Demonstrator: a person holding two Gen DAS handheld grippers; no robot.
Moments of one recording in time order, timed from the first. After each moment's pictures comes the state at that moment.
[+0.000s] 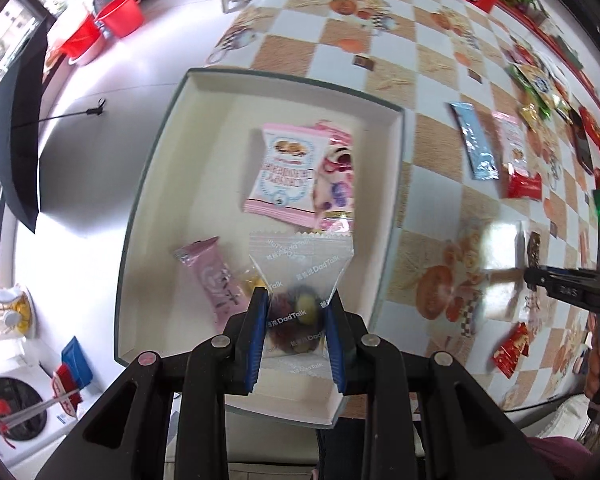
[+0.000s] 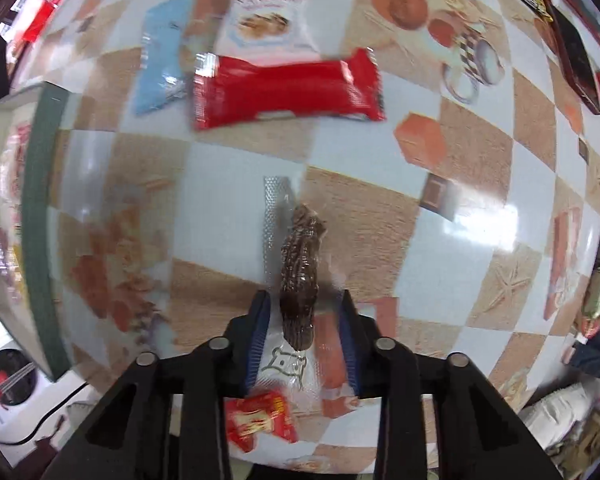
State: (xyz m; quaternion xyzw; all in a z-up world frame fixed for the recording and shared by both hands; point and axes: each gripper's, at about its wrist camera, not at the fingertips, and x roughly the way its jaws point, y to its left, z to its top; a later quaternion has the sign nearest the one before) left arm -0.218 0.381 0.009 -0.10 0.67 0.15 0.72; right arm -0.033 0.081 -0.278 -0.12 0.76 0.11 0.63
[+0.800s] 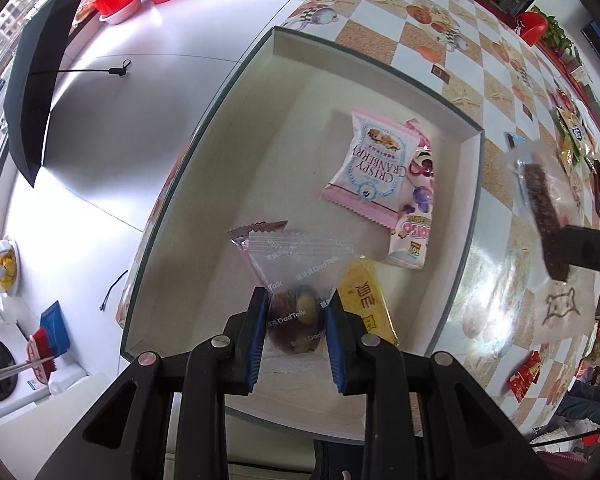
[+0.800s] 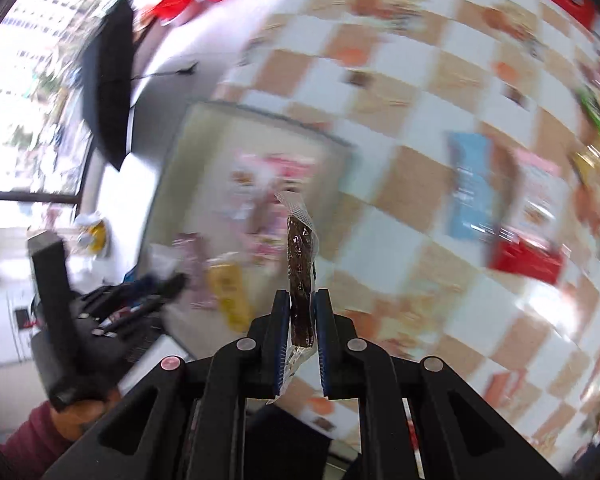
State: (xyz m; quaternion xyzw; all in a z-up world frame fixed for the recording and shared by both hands) left arm -0.249 0.432 -0.015 -0.17 0.66 0.19 0.71; right arm -0.035 0.255 -0.188 -0.09 0.72 0.32 0.61
